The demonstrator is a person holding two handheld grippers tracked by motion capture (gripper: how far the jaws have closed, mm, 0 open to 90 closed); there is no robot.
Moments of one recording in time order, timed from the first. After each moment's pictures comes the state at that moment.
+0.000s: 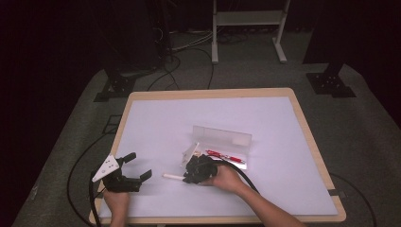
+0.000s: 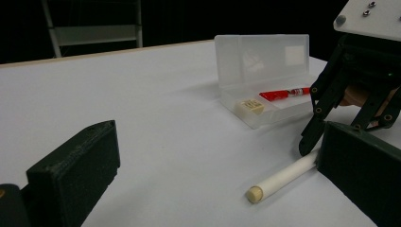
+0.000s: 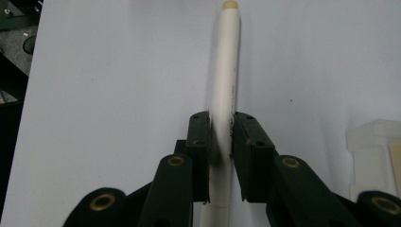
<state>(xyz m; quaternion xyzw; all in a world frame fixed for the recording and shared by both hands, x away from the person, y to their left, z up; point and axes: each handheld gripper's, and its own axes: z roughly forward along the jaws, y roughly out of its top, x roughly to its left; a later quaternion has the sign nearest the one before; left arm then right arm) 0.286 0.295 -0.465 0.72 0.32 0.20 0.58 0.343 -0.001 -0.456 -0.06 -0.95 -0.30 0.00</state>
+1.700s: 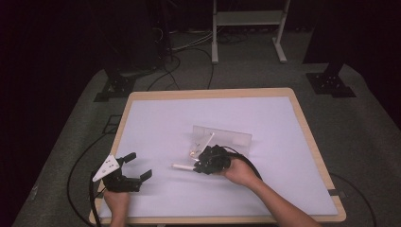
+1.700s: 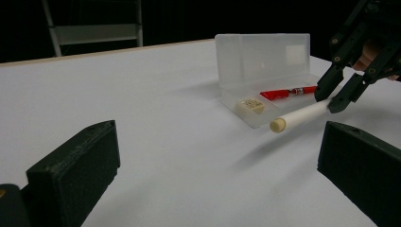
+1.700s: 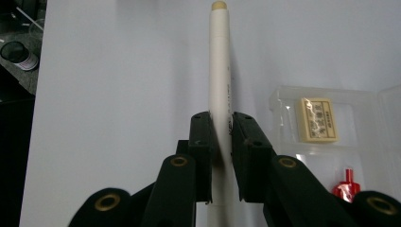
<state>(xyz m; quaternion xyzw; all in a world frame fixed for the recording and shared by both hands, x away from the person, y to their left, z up) 0.286 0.294 -0.465 0.72 0.33 0.20 0.58 0.347 -0.042 -0.417 -0.08 -0.95 -0.31 -0.04</state>
